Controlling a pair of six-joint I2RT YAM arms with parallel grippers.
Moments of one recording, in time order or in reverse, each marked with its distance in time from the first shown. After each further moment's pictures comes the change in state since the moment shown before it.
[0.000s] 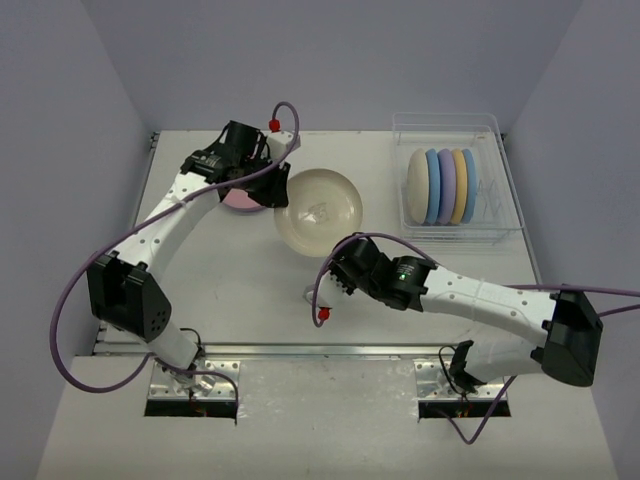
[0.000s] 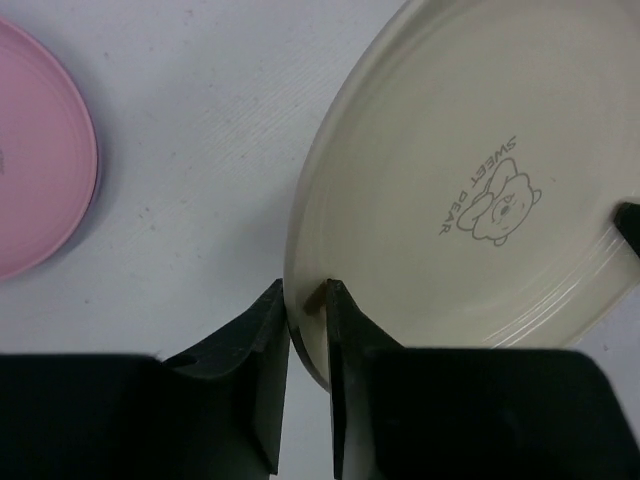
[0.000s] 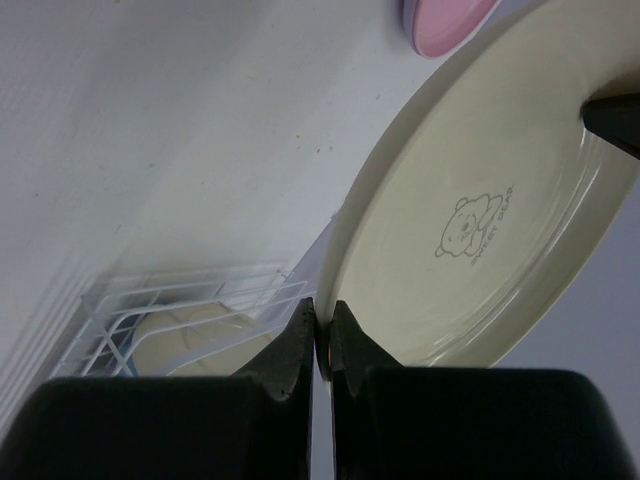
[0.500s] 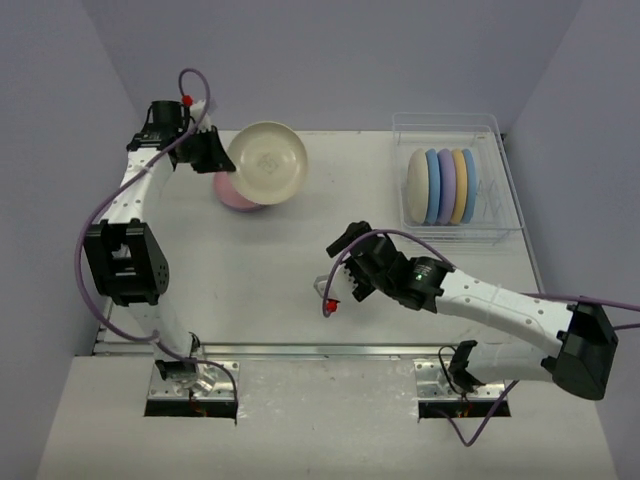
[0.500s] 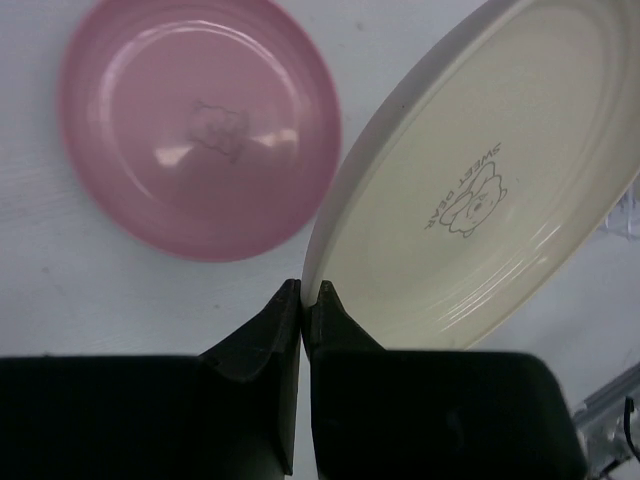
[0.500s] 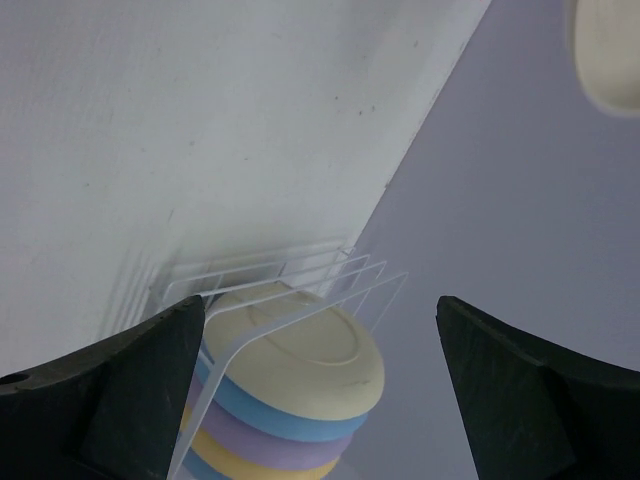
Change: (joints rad) left arm 0.404 0.193 0.126 0.097 0.190 -0.193; right arm -0.070 -0.091 -0.075 0.015 -0.036 0.109
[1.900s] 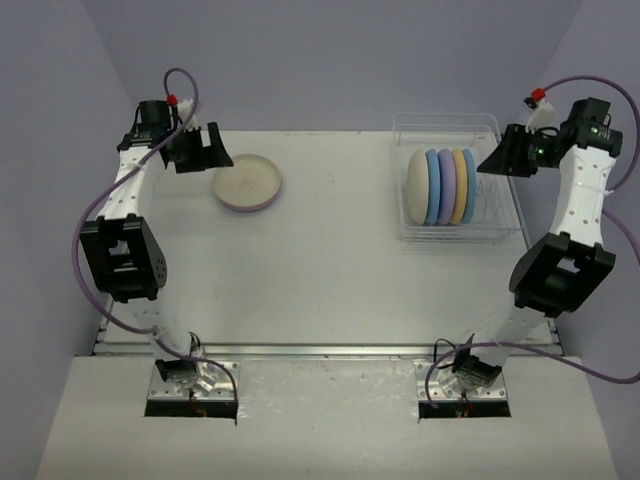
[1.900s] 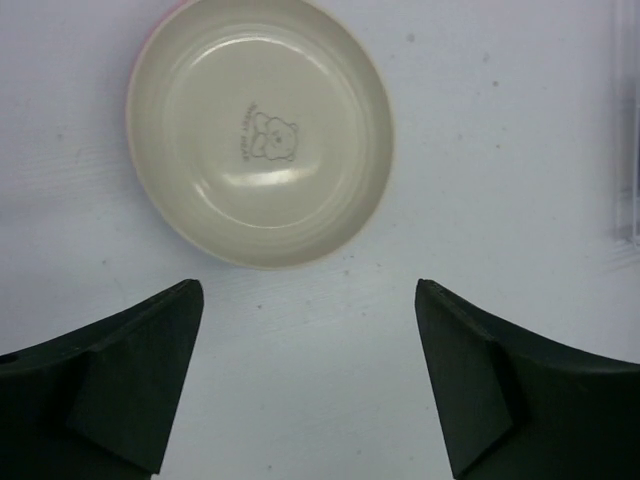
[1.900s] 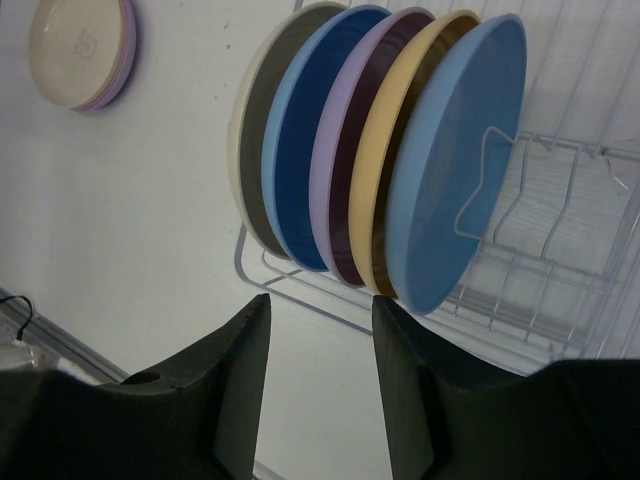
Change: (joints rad) left arm 0.092 0.084 0.055 0.017 -0.080 0.004; right arm -1.420 0.581 1.033 -0.731 -1.121 1.153
